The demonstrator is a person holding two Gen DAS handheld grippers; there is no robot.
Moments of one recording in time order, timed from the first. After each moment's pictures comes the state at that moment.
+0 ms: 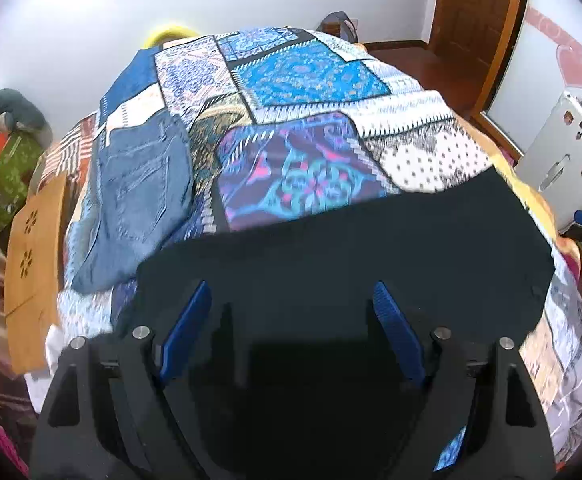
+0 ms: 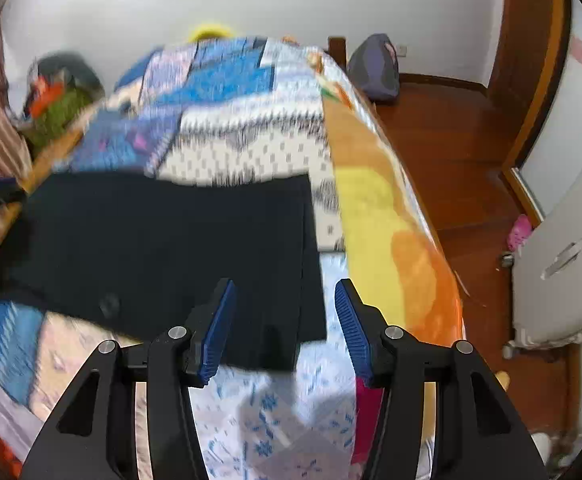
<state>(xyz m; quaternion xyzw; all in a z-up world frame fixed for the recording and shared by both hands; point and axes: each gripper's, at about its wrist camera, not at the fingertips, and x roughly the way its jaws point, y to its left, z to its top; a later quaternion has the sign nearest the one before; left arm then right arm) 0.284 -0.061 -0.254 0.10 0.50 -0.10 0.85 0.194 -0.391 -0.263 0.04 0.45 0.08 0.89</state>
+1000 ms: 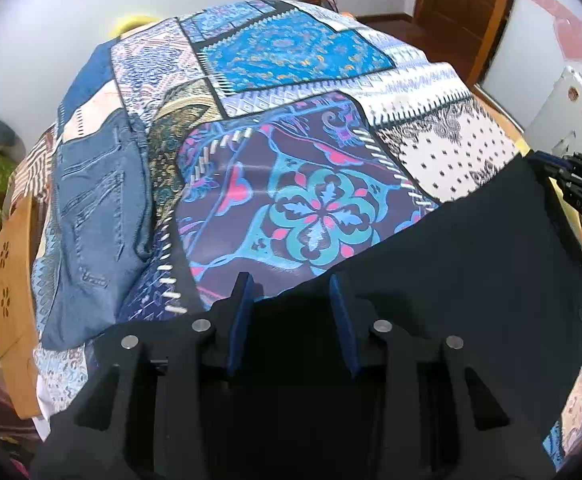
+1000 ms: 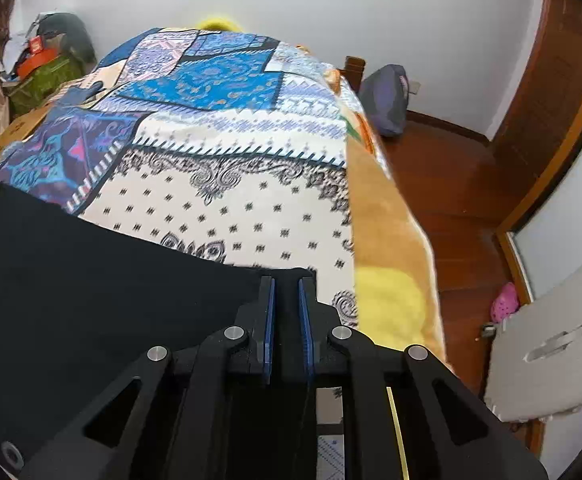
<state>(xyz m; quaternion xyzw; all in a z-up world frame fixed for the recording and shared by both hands) 0.355 -0.071 -0.306 0.12 0.53 -0.13 0.83 0.296 -0.360 -0.306 -0.08 0.43 0.06 0.90</state>
